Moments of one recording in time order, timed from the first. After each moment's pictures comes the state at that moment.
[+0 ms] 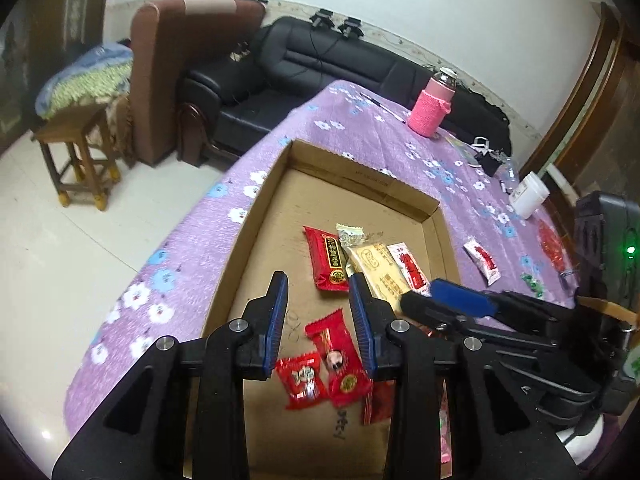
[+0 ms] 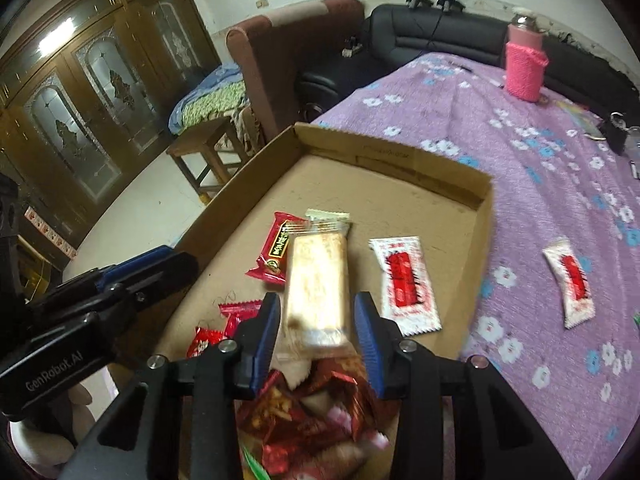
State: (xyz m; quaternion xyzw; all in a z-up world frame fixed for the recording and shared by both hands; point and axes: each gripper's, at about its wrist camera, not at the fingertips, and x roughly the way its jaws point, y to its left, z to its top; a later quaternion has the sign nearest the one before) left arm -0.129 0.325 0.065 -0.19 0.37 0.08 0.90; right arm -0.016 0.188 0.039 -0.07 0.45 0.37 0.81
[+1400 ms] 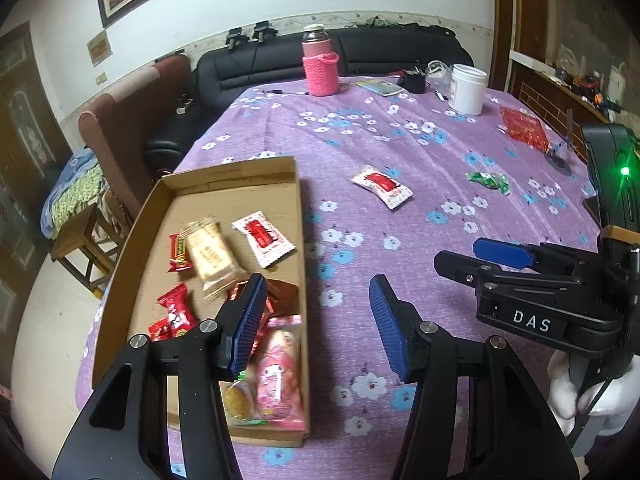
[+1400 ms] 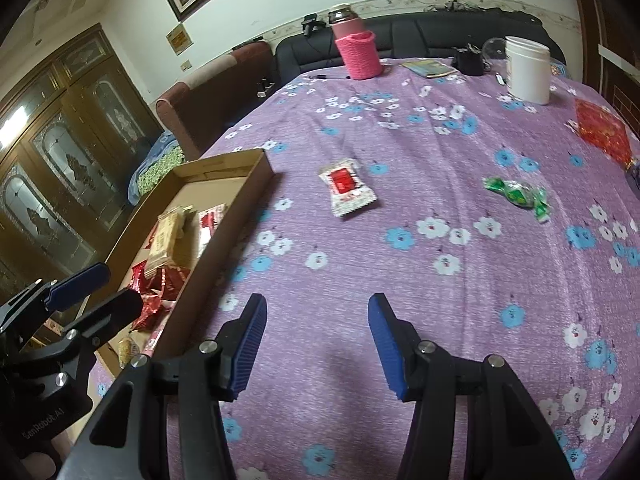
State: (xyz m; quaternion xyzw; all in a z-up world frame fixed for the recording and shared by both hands) left arm -0.124 0.118 0.078 0.04 0.40 0.06 0.91; right arm -0.020 -0.024 0.030 0.05 0.44 0.28 0.85
